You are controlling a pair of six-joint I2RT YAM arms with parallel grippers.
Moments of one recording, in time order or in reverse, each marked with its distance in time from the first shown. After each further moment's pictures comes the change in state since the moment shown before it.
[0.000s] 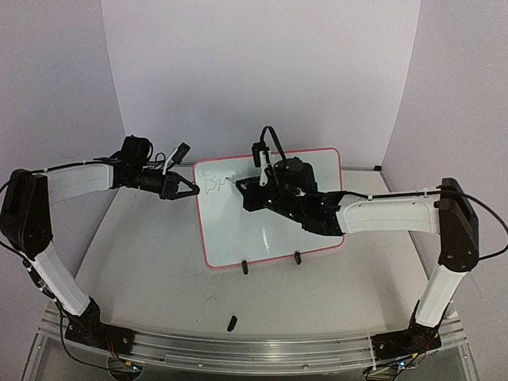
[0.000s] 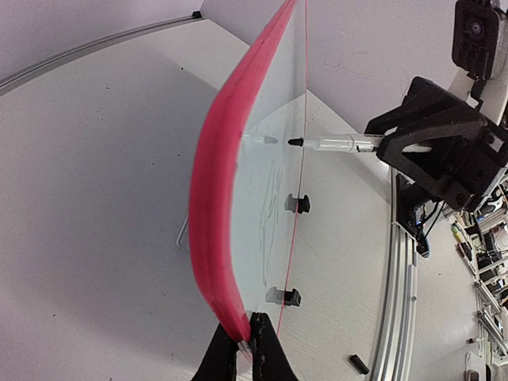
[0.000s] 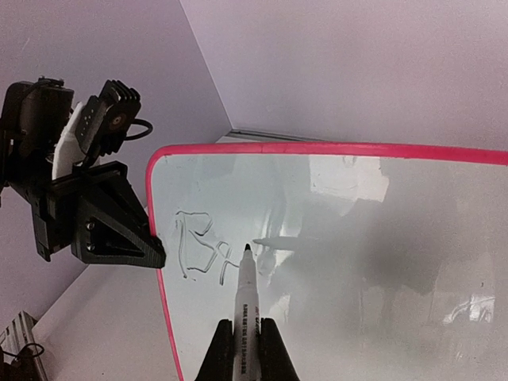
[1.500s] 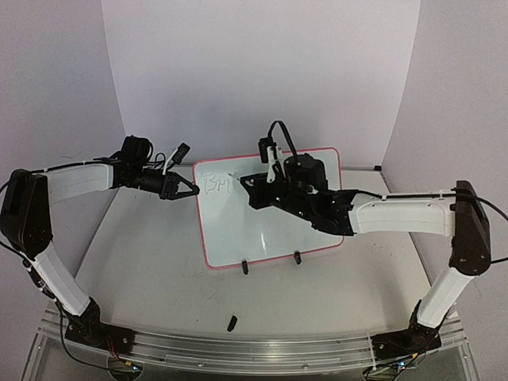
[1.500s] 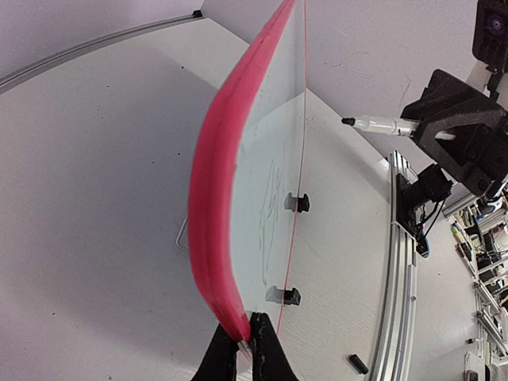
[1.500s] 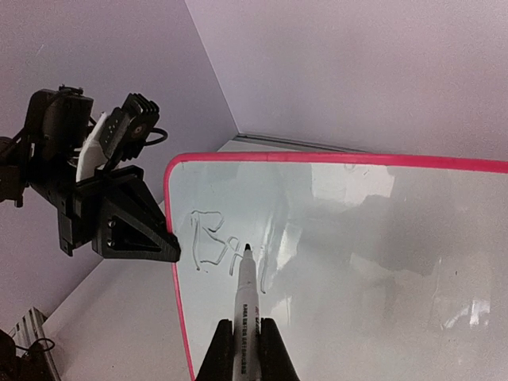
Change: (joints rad) left arm 0.000 0.000 0.000 -0.006 -0.001 0.000; right arm 0.000 -0.080 -0.044 -0.021 -0.013 -0.003
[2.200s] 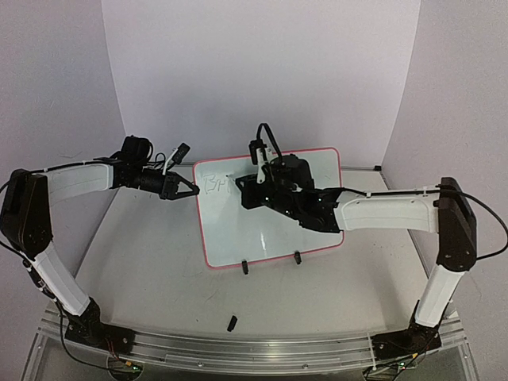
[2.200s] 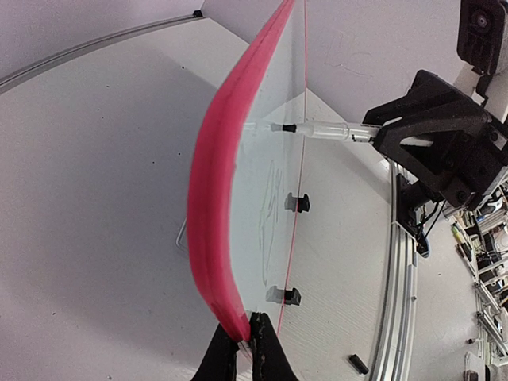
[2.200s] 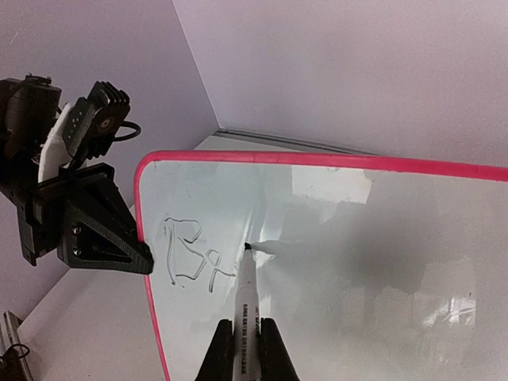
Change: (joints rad) left arm 0.000 0.000 0.000 0.000 -0.001 0.000; right arm 0.001 0.099 0.098 -0.043 0.062 -0.029
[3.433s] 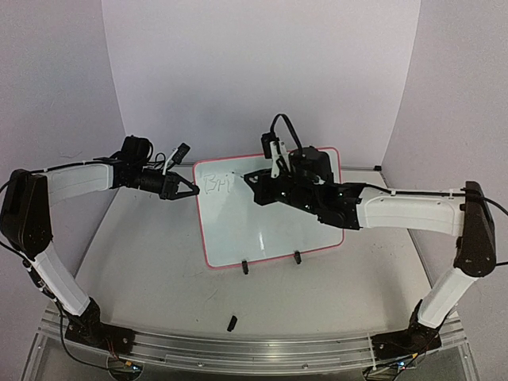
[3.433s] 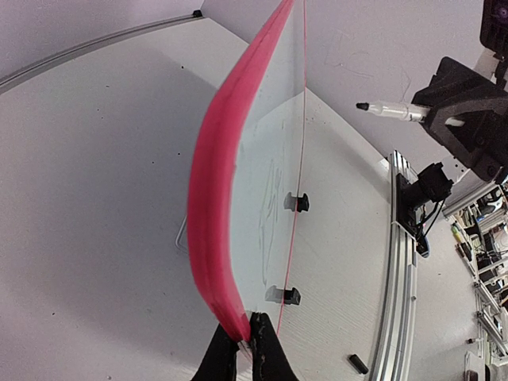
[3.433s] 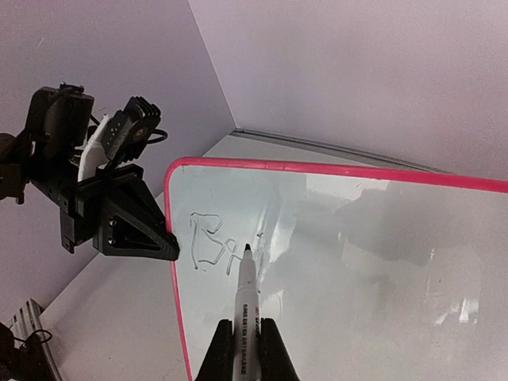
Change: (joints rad) left arm -0.001 -0.001 0.000 -0.001 -0.001 0.000; right arm -0.022 -0.135 -0.068 -0.057 -0.092 0.008
